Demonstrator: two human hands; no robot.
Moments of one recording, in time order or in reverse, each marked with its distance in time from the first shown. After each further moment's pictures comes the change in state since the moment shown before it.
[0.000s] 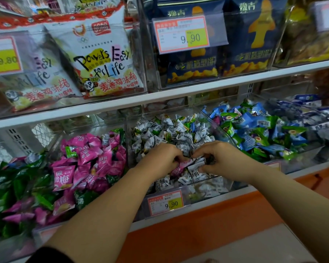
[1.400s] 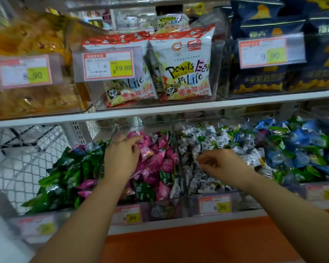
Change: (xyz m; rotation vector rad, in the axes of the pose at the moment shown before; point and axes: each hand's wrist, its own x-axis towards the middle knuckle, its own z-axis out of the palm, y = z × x) left_hand -0.133 -0.105 -0.060 0.065 0.639 -0.612; right_hand 0.053 -0.074 0.048 0.110 0.039 -0.024
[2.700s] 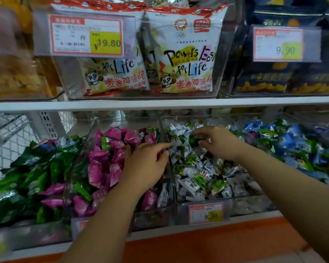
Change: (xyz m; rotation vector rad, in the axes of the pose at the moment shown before) left_hand -0.006 0.055 0.031 -0.217 -0.410 0.075; right_hand 0.061 0.017 -0.036 -0.273 -0.042 0.061
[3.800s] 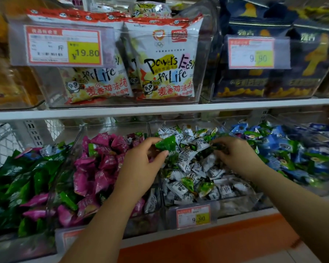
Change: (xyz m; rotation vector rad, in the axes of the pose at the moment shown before) left_hand -0.007 0.017 0.004 -0.392 0.183 0.094; right_hand -0.054 0.045 0.001 0.038 0.248 0.190
